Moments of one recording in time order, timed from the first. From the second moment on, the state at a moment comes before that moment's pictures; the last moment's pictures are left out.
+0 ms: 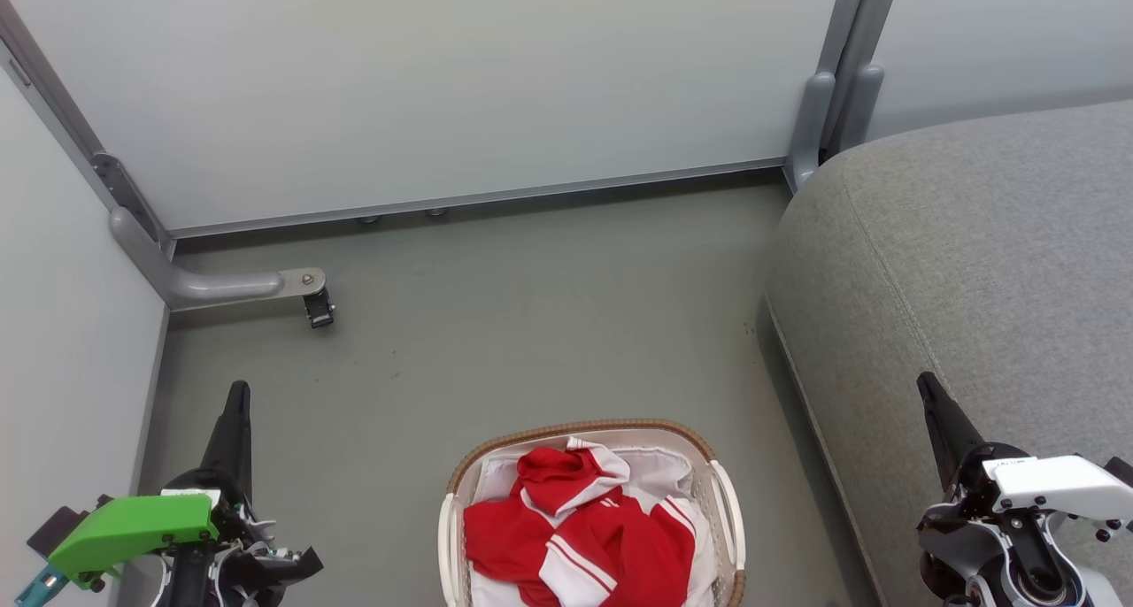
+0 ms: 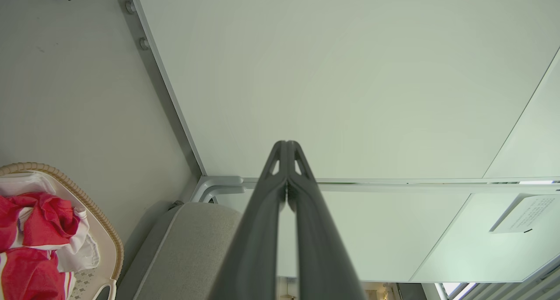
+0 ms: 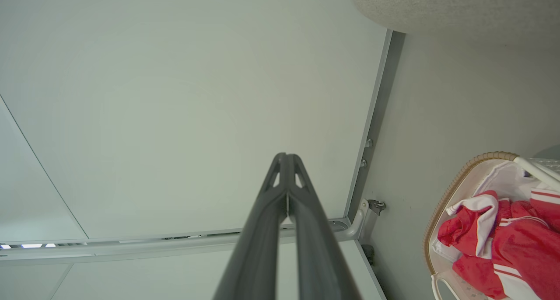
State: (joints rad) left arm -0.10 0.05 0.11 0.24 -1.61 -0.13 0.11; right arm -0.10 -0.05 -0.11 0.25 1.61 0.13 0.12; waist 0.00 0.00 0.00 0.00
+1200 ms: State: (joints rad) left arm -0.05 0.04 0.09 0.29 -1.61 -0.12 0.09; right arm -0.06 -0.03 -0.10 0.30 1.60 0.13 0.10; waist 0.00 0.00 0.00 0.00
